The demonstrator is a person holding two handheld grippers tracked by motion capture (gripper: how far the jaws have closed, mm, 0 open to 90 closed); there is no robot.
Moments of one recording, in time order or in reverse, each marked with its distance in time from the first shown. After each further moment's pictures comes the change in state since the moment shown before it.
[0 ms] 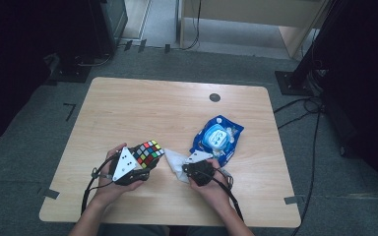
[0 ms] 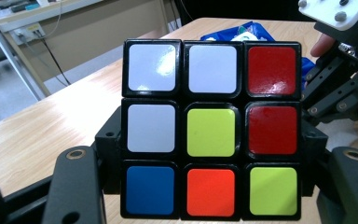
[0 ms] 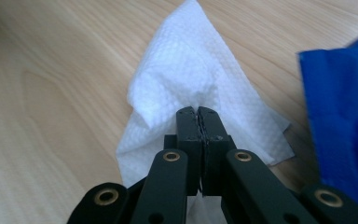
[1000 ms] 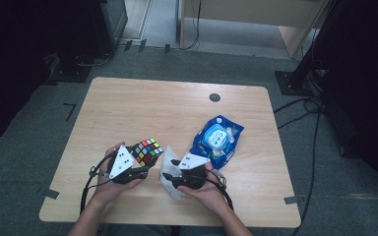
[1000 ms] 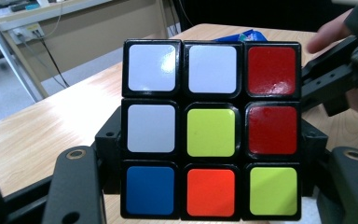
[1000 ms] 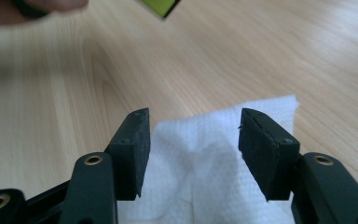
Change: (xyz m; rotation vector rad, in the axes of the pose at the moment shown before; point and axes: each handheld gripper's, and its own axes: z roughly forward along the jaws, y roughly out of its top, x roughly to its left) left arm 0.005 0.002 -0.002 -0.016 -0.011 -0.027; right arm 0.021 0.010 0.001 -0.244 0.223 -0.158
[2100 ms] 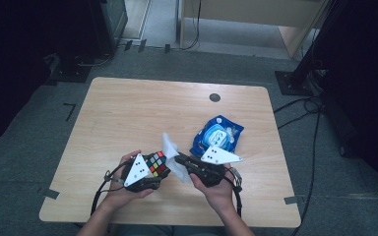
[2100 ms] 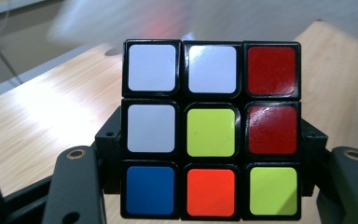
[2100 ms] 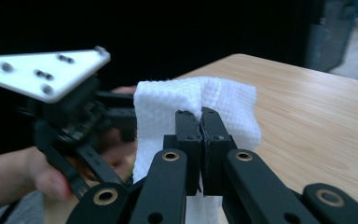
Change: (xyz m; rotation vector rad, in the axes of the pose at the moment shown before) left arm -0.035 -0.004 0.019 0.029 -0.128 0.040; right arm 0.010 0.046 -0.081 -0.316 -0.008 0.165
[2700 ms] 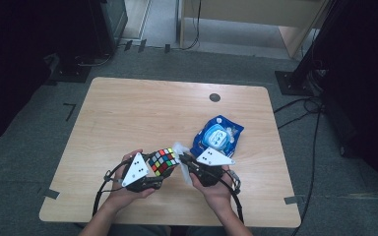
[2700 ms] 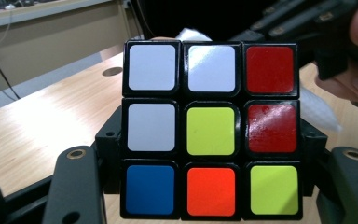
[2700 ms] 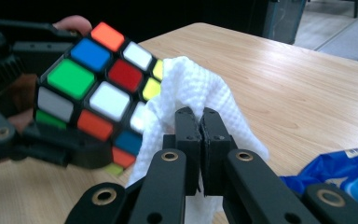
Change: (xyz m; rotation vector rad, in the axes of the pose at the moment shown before) left arm -0.001 0.012 -0.005 -0.077 -0.015 -0.047; right arm -0.012 -0.025 0.012 0.096 -0.185 -0.033
